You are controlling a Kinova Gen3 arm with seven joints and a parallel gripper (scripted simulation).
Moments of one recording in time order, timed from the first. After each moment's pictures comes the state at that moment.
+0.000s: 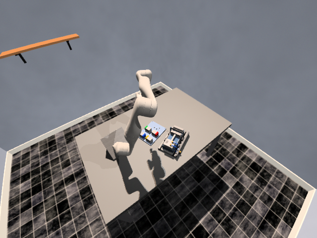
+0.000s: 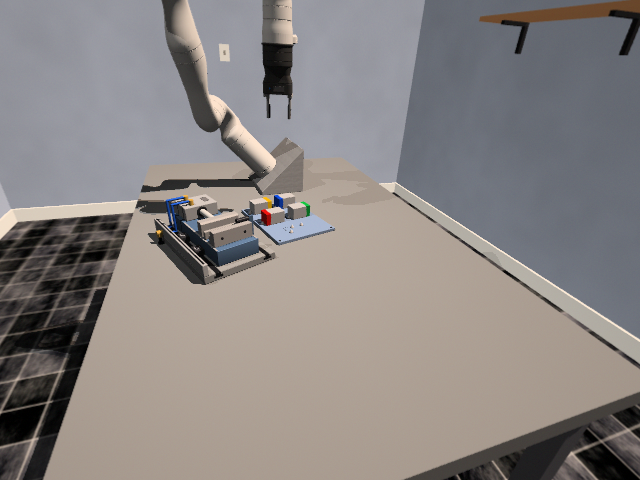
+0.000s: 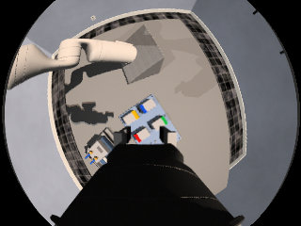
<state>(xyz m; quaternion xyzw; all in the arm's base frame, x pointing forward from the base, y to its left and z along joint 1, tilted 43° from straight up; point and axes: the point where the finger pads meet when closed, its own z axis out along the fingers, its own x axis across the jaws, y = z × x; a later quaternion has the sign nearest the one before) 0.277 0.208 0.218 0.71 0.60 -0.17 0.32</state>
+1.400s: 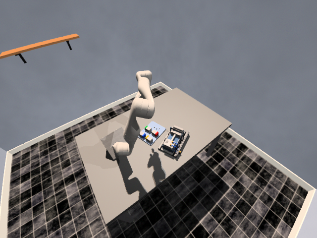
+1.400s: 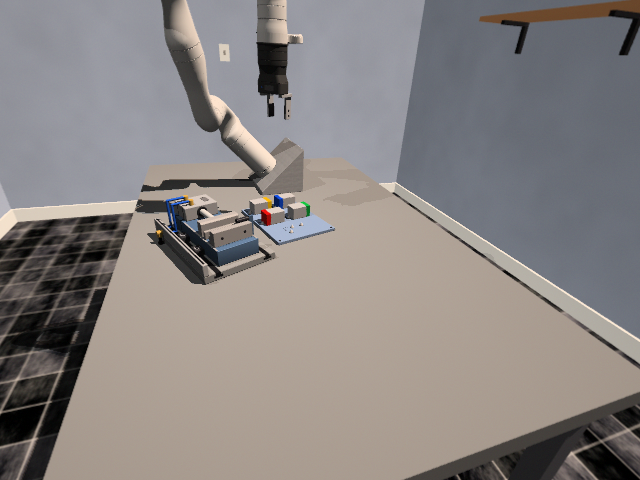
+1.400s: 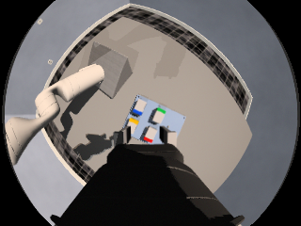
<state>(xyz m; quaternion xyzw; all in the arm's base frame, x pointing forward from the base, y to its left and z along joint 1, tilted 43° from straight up) 0.276 0.209 0.219 0.85 0.38 -0.08 0.36</state>
